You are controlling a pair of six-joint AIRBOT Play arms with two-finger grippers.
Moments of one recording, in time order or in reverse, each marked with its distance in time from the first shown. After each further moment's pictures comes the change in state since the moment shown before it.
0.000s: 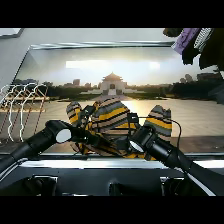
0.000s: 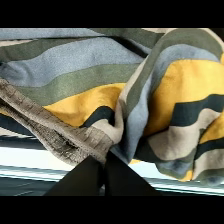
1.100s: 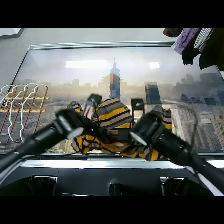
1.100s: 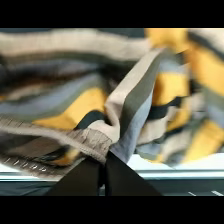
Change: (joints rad) left arm -0.134 -0.101 0.411 0.380 -0.321 -0.271; right arm 0.000 0.005 0.325 -0.155 0.322 0.060
